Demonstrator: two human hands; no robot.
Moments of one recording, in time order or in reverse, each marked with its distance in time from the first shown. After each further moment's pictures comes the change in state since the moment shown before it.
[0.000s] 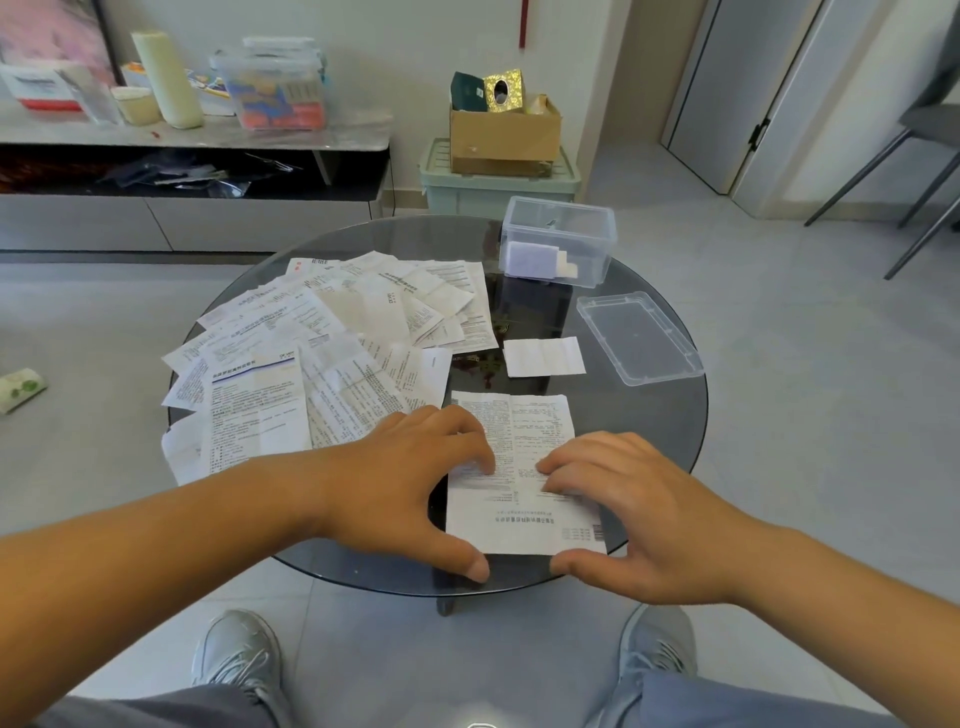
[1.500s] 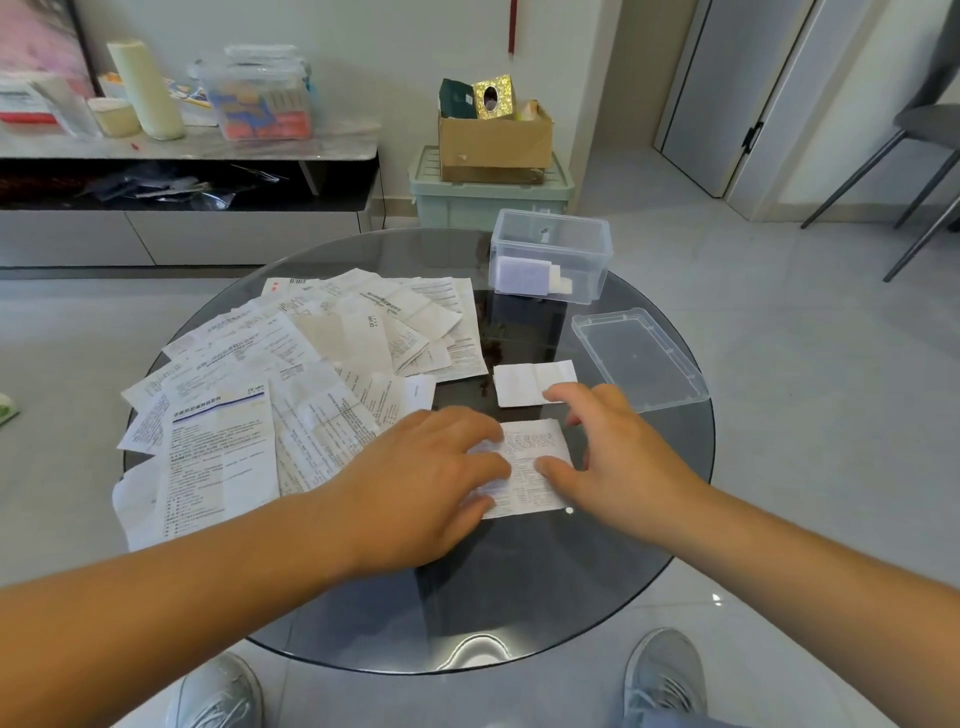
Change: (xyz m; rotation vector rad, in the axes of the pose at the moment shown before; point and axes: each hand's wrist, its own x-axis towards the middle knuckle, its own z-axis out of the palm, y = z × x) left_hand 0.042 -0.014 0.012 0.252 0.387 0.097; right_hand 0.064 0.029 -0.004 0.228 0.134 0.506
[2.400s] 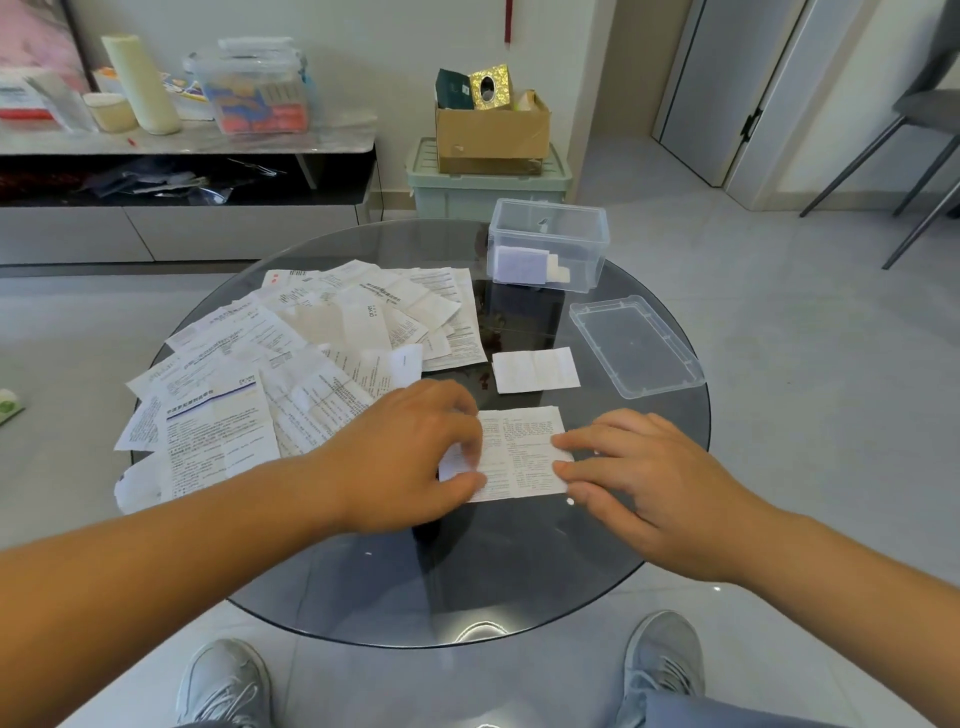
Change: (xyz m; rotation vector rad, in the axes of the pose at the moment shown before) left_hand 0.001 -0.008 -0.016 -0.184 -0.101 -0.162; right_hand -0.041 0.029 -0.011 -0.311 -0.041 -0.405
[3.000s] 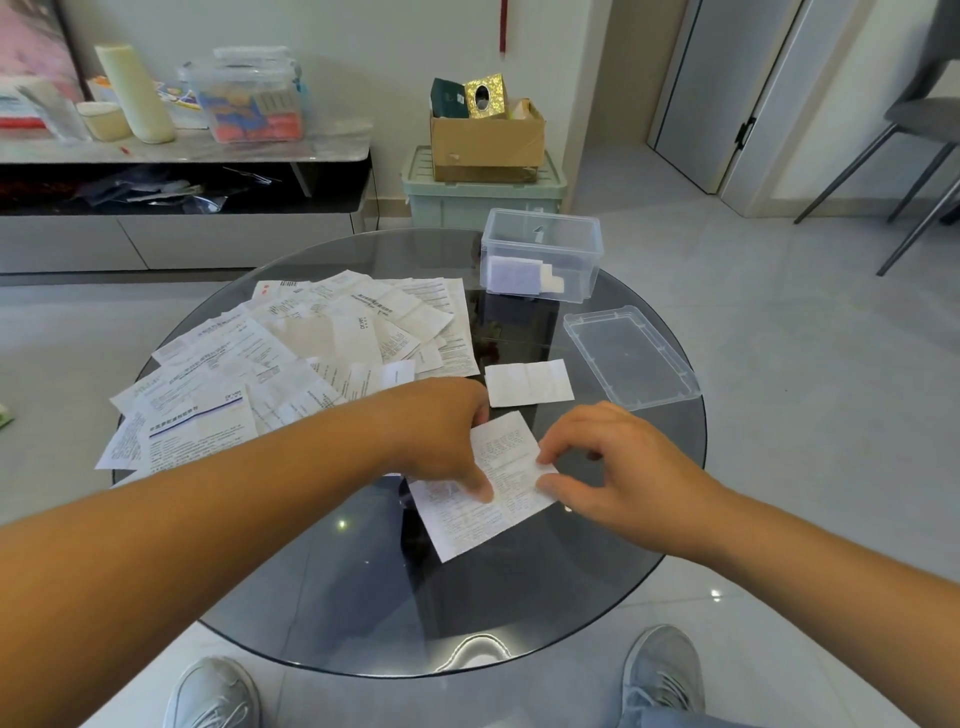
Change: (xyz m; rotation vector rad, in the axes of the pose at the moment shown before) left_hand 0.055 0.020 -0.022 -0.109 -0.331 -0.378; right_hand 0.033 -0.002 -0.005 0.342 0.034 0.221
